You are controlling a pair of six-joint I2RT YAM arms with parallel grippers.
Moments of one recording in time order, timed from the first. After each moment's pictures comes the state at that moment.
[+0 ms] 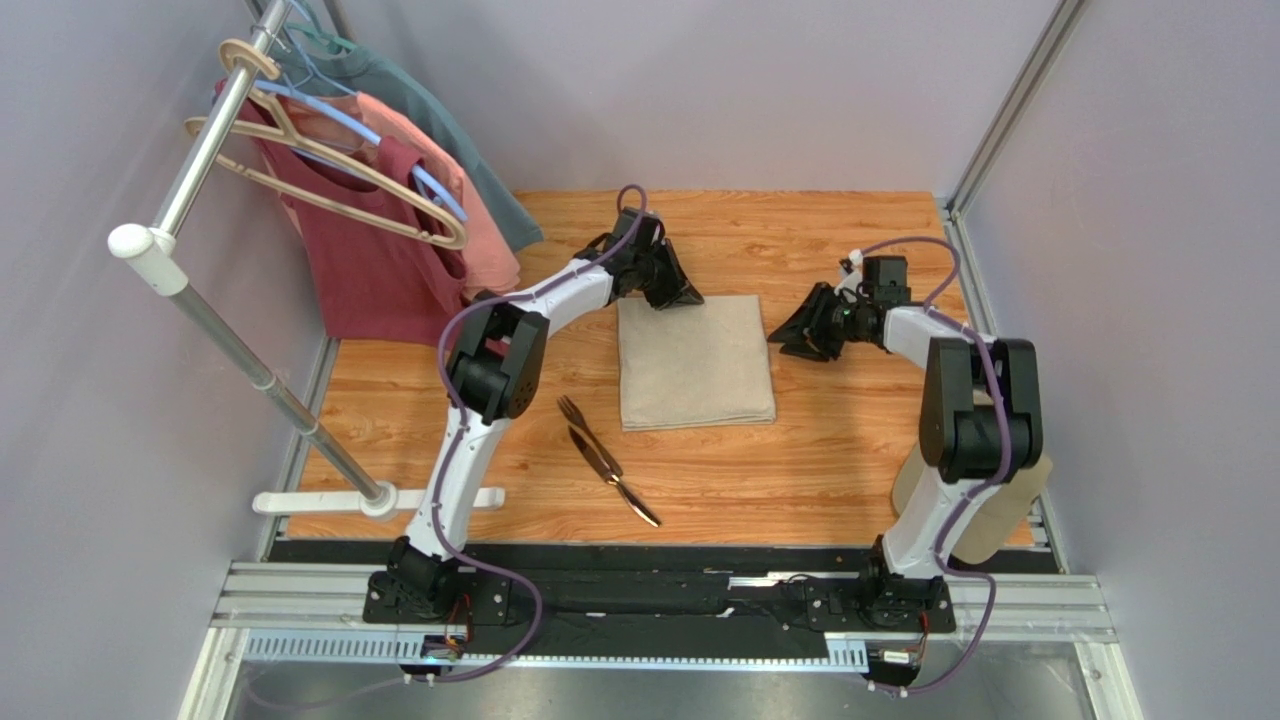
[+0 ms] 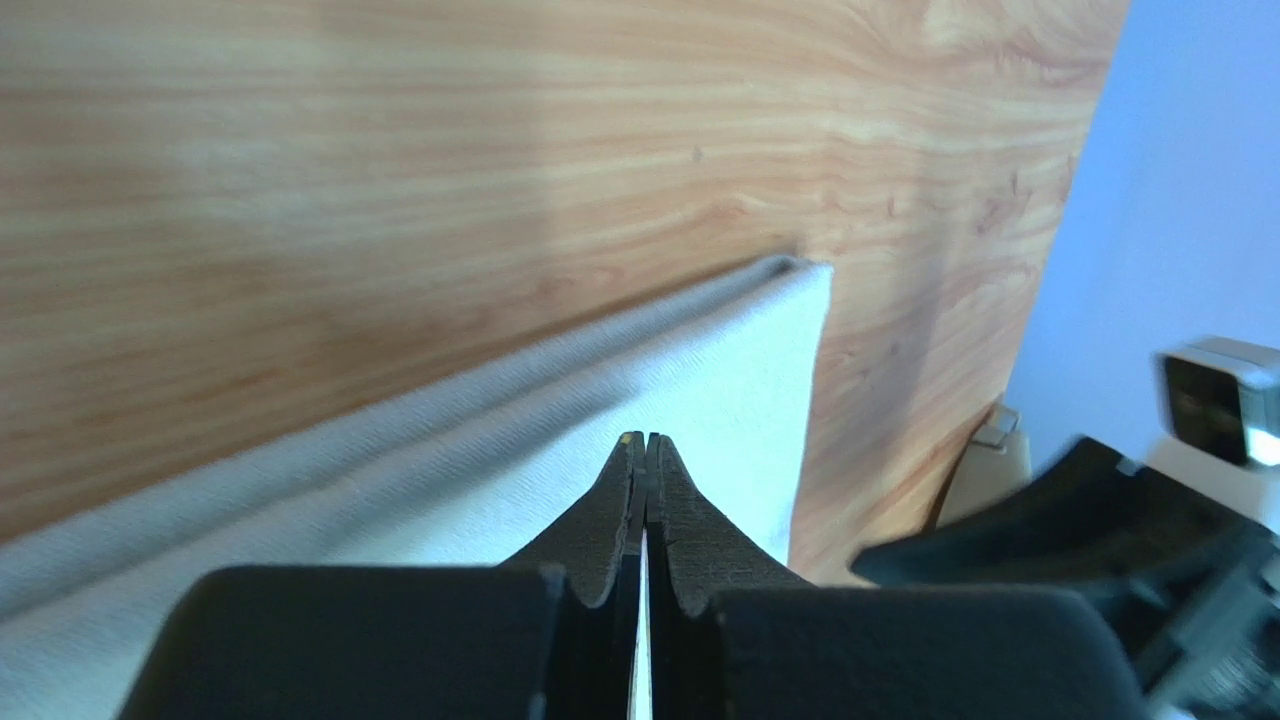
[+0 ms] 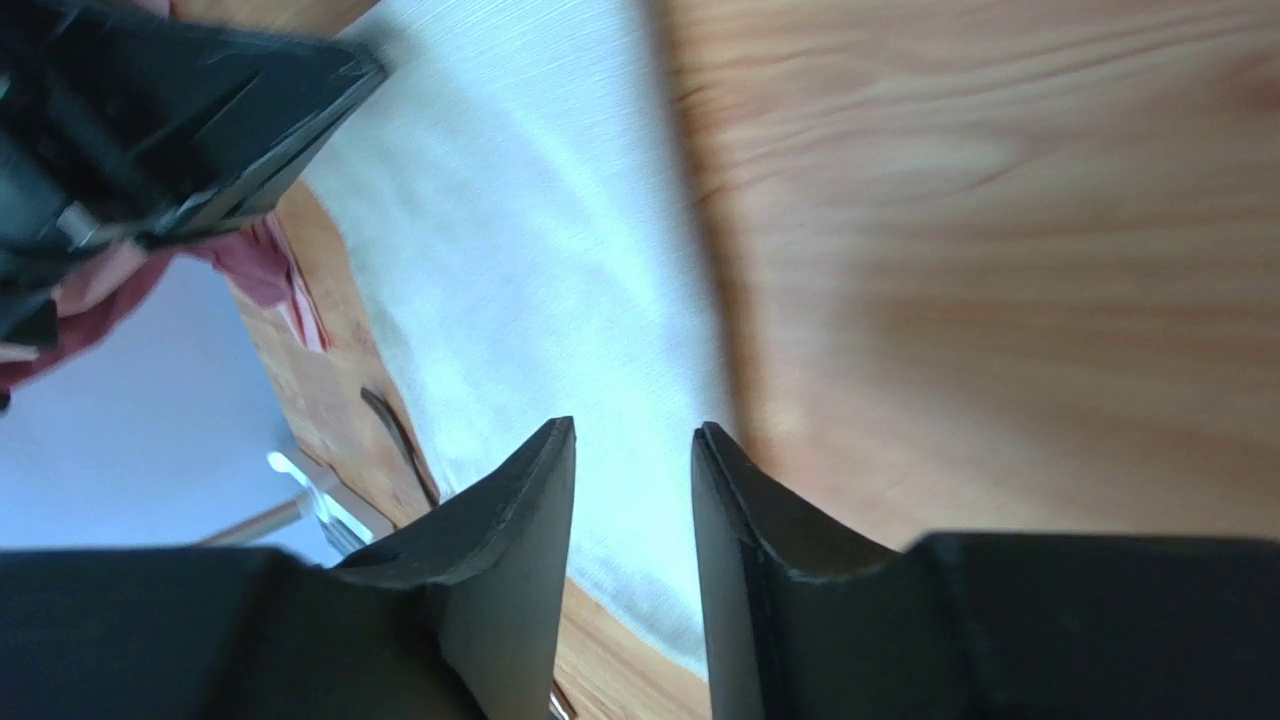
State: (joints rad) left arm -0.52 2.45 1.95 -0.23 0.36 -0.93; right arm -0.05 1.88 1.10 -0.19 -0.66 0.58
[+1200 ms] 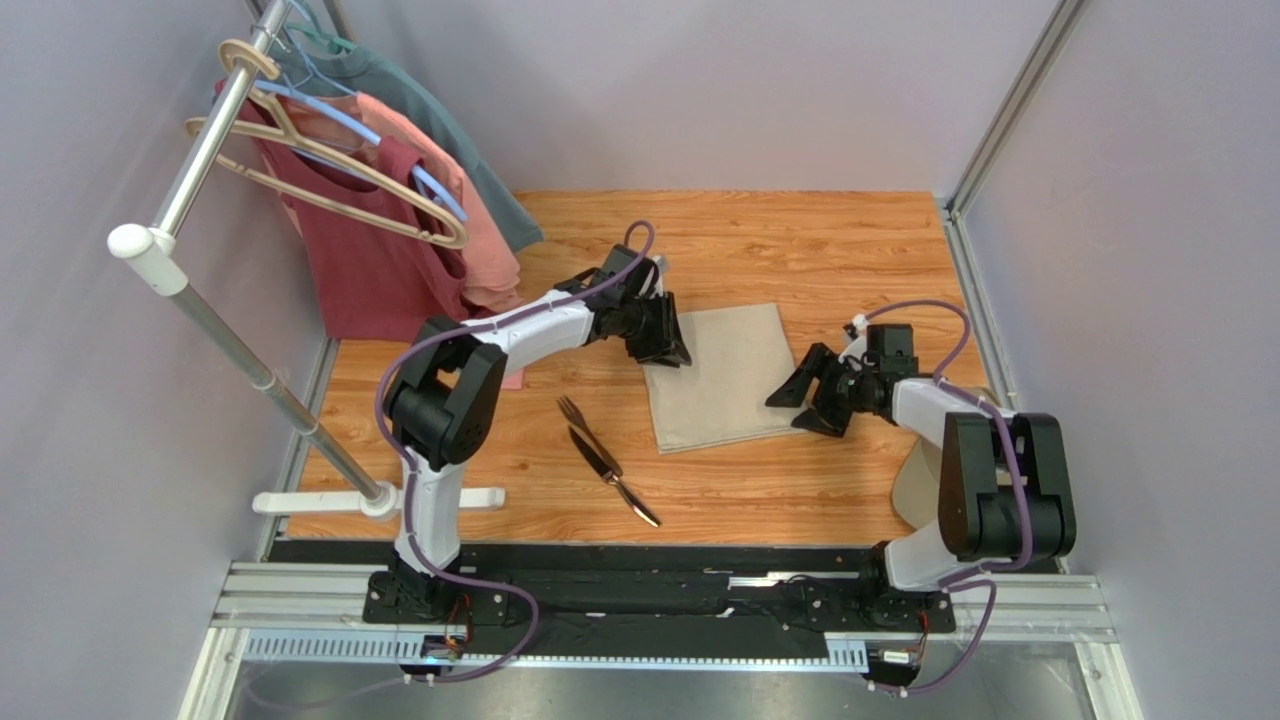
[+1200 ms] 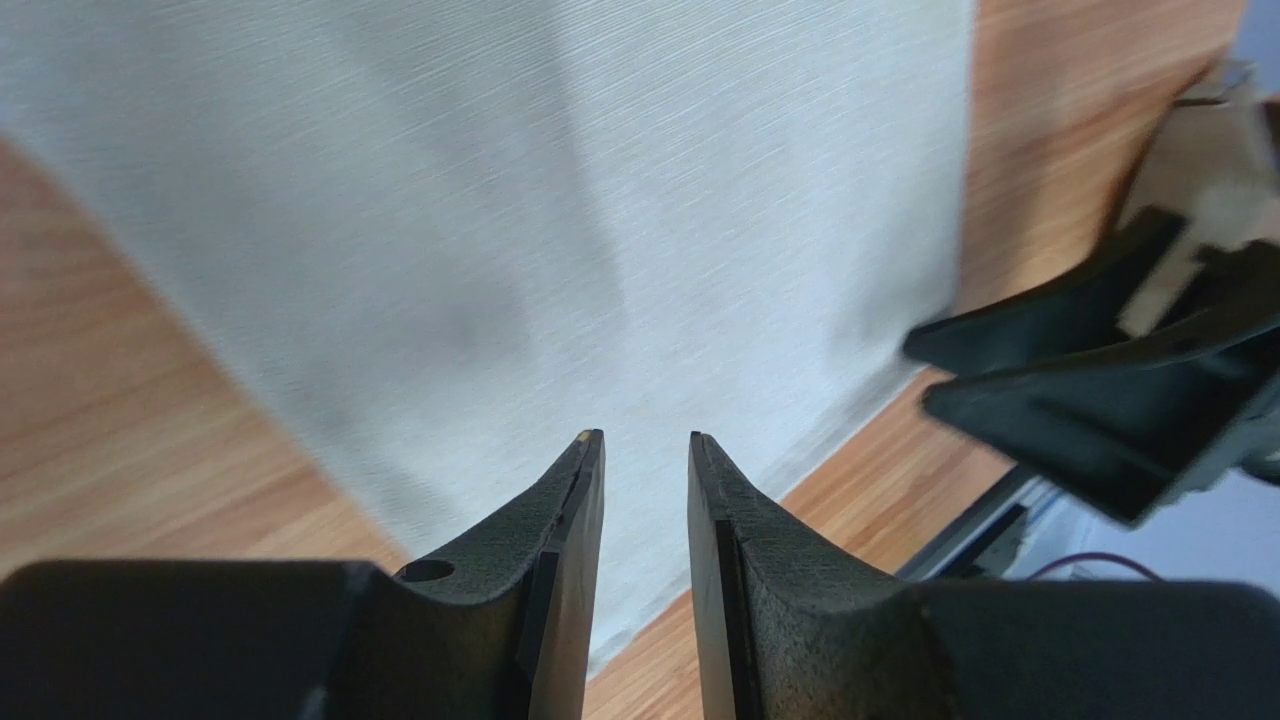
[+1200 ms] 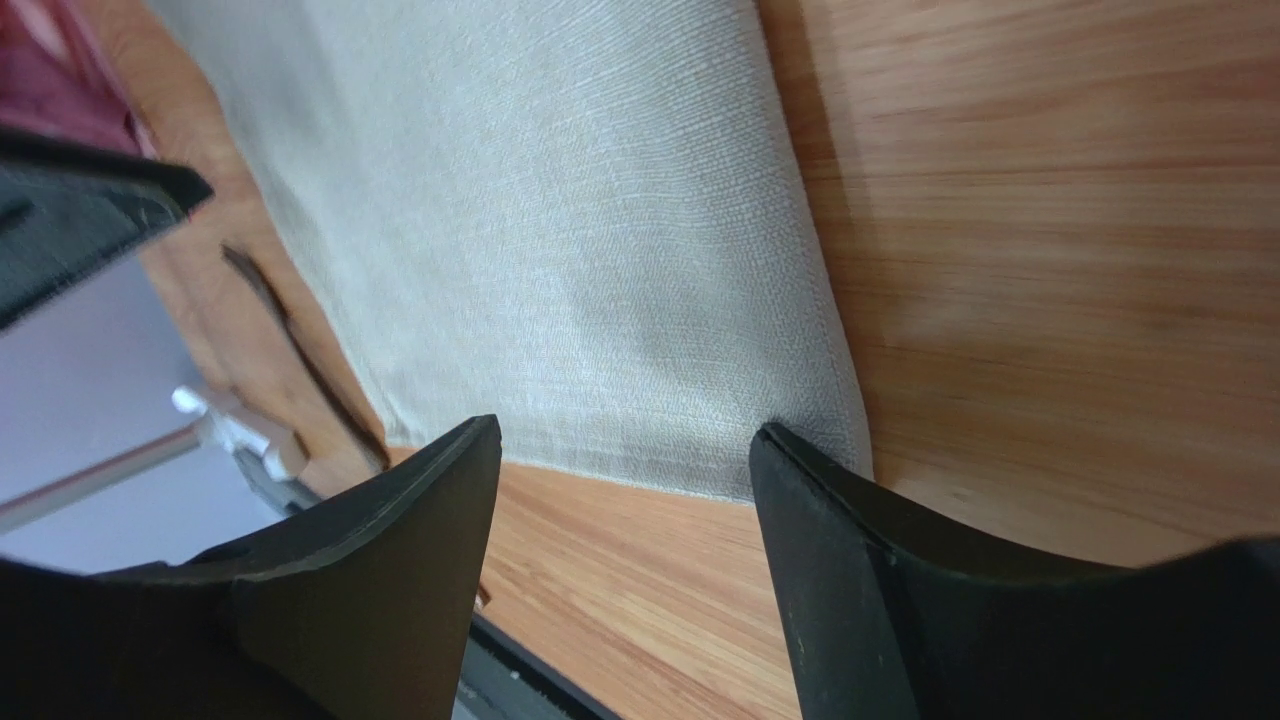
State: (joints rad) left arm -0.60 2.03 1.48 -0.32 0.37 -0.68; right arm -0.01 1.51 0.65 -0.17 -0.60 0.54
